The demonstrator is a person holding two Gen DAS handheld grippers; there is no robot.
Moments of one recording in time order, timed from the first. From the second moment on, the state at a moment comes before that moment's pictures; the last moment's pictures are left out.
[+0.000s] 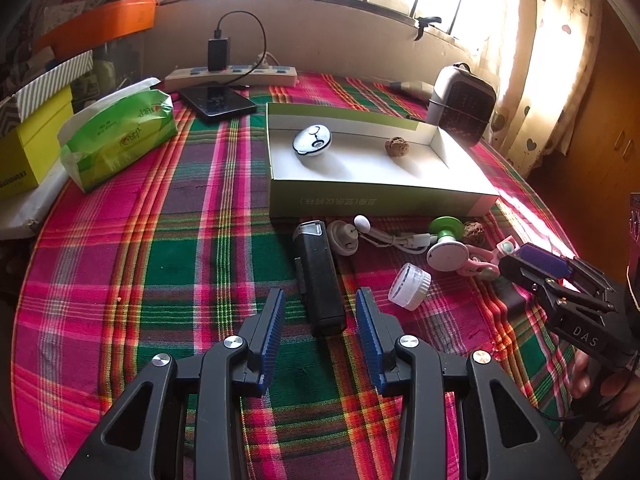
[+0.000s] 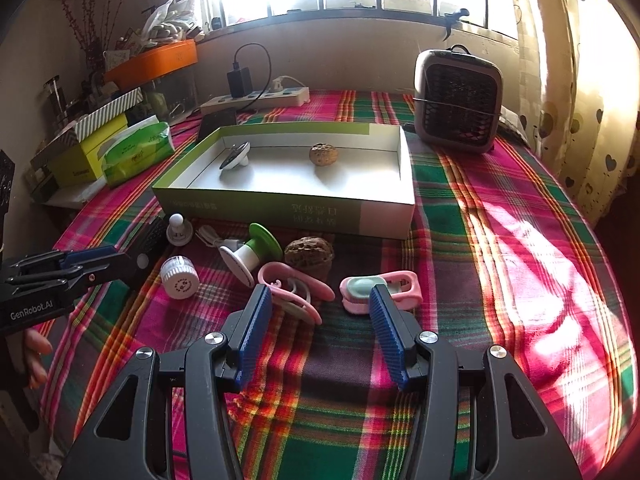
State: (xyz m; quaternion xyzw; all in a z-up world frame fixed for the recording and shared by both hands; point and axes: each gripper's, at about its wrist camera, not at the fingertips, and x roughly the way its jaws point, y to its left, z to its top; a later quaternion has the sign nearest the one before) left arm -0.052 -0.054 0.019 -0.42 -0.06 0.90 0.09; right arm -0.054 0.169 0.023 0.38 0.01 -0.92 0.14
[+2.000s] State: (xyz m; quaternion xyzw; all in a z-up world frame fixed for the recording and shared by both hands) left arm -0.068 -0.053 0.007 -0.43 -0.06 0.90 0.08; right arm -0.087 0.194 0.011 0.42 -0.06 -0.90 0.08
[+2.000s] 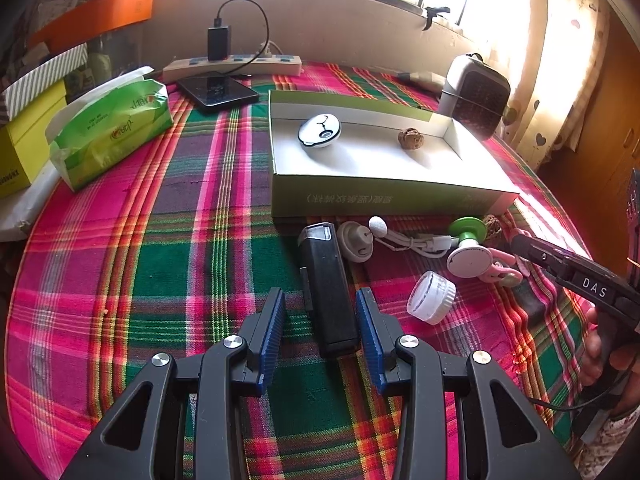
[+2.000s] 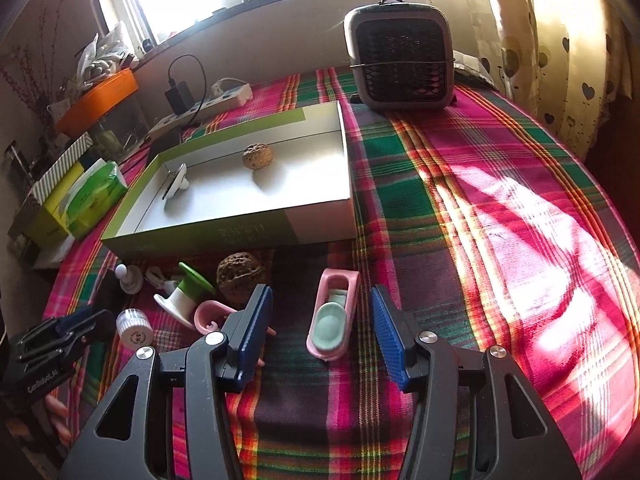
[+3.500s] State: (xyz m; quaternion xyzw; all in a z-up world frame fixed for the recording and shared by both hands) left arm -0.090 -0.052 0.006 -0.44 -0.04 0.90 0.05; right arm -0.090 0.189 0.007 0.43 0.00 -0.90 0.04
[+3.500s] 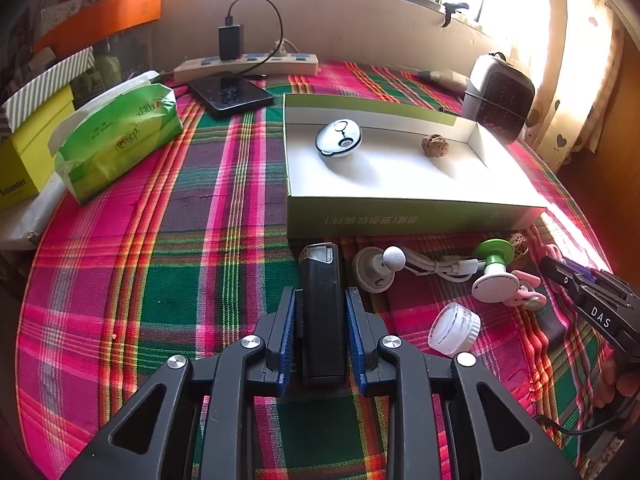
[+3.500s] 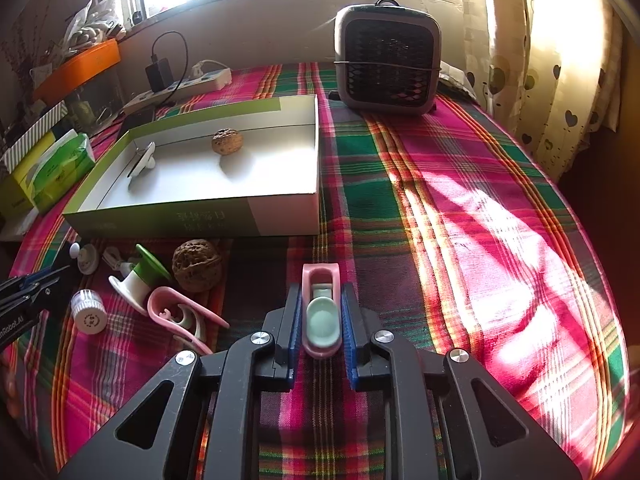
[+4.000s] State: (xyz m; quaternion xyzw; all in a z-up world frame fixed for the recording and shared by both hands) left arm -0.091 -0.054 0.006 -0.44 -0.05 0.90 0.04; right arm -0.089 0.188 0.006 0.43 0.00 -0.90 0.05
